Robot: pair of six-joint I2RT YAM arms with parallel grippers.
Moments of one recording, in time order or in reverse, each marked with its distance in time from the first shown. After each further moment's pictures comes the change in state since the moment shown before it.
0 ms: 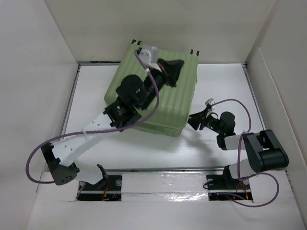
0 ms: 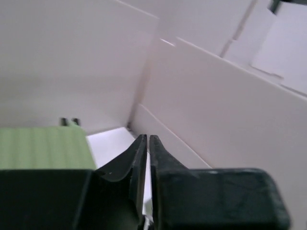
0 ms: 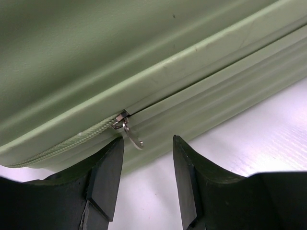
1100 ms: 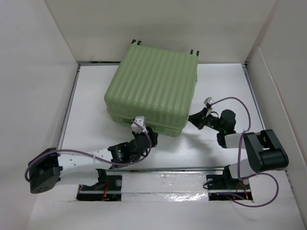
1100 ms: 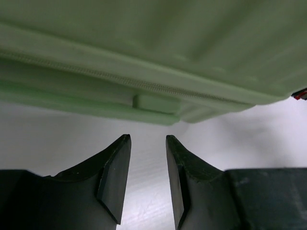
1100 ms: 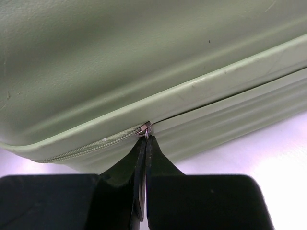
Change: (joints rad) left arm -0.286 -0.307 -1.086 -0.072 -0.431 -0.502; right arm -0.014 0.007 0.038 -0.007 -0.121 -0.015
